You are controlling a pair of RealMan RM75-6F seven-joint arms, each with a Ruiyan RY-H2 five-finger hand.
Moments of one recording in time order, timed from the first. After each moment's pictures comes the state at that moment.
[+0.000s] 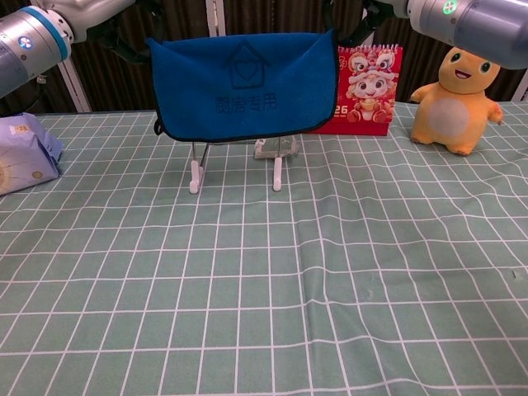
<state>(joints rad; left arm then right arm) -0.97 -1.68 -0.22 -0.65 1.46 1.05 -0.28 1.08 -1.64 0.28 -0.73 -1.38 0.89 0.21</state>
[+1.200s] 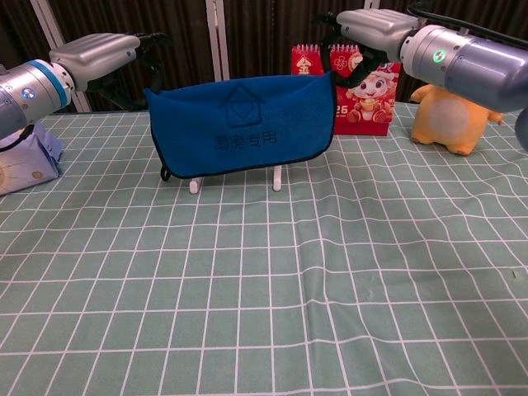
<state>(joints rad) -0.94 -1.78 -0.12 -0.48 1.49 1.02 -0.39 1.07 -1.76 0.22 -0.59 -1.40 0.89 0.28</state>
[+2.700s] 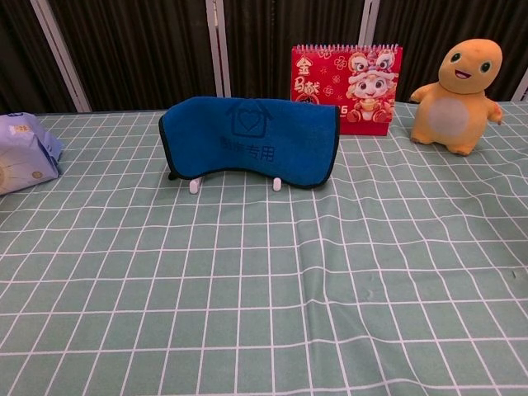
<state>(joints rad) -0.42 -1.19 -0.06 -1.56 1.35 1.45 0.11 0.44 -1.07 0.05 -1.59 -1.38 1.41 -0.07</state>
